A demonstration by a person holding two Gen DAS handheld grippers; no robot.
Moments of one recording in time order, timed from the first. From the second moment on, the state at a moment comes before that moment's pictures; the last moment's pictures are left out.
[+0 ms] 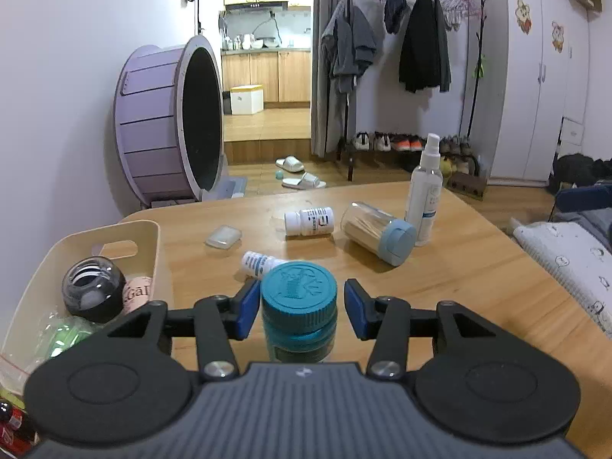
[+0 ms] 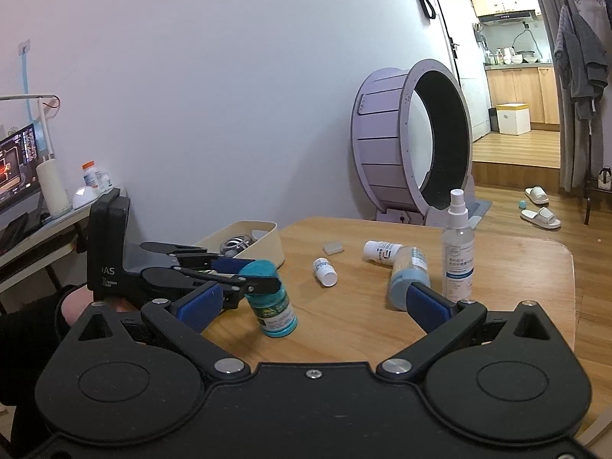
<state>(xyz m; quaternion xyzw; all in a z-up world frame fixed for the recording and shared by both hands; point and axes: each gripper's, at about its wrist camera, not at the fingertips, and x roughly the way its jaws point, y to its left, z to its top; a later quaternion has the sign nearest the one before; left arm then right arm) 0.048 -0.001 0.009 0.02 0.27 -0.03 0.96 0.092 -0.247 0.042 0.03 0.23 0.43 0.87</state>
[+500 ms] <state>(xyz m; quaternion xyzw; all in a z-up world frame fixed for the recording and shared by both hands) 0.052 -0.004 0.000 0.05 0.26 -0.03 0.96 0.091 -0.234 0.040 0.02 0.23 0.44 0.87</state>
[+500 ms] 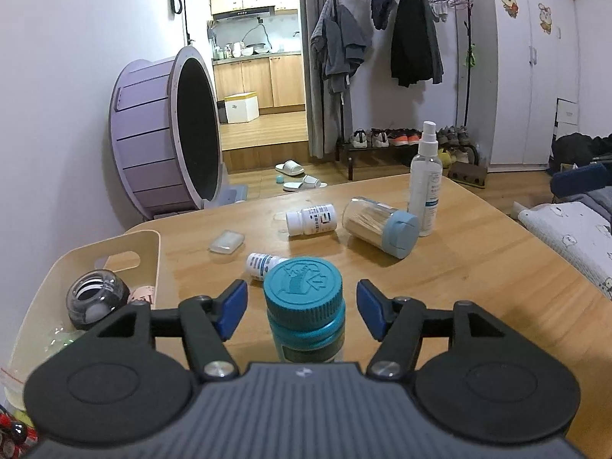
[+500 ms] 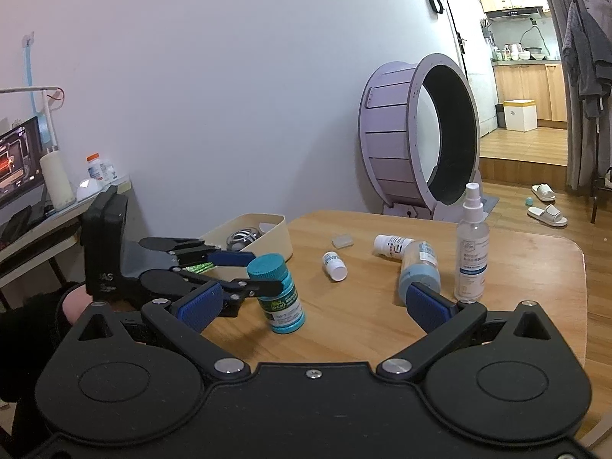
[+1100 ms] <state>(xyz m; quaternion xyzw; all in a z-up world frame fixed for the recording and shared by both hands) 0.031 0.063 0.067 0.02 0.20 0.00 0.98 0.090 -0.225 0.040 0.02 0.24 0.45 0.86</state>
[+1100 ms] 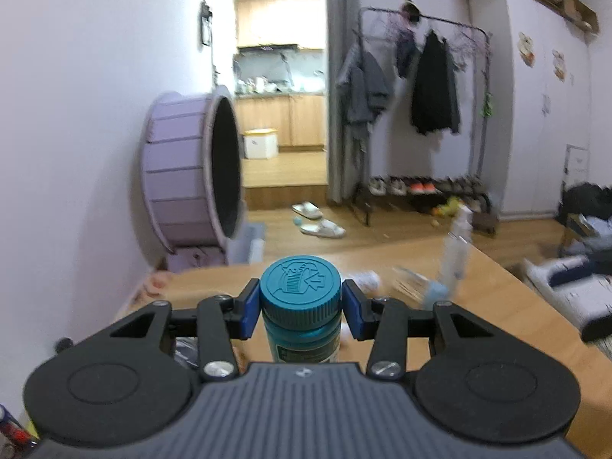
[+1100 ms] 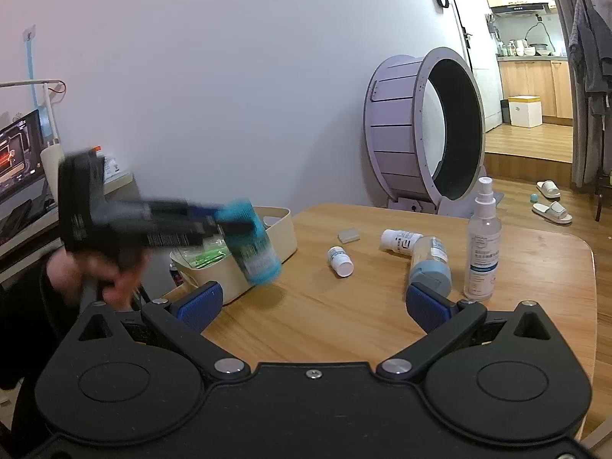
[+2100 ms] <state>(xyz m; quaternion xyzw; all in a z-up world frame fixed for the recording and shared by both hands) 0.133 0.132 0.028 0.01 0.26 0.03 0.96 0.097 -0.187 0.028 -0.01 0.27 0.46 0.85</state>
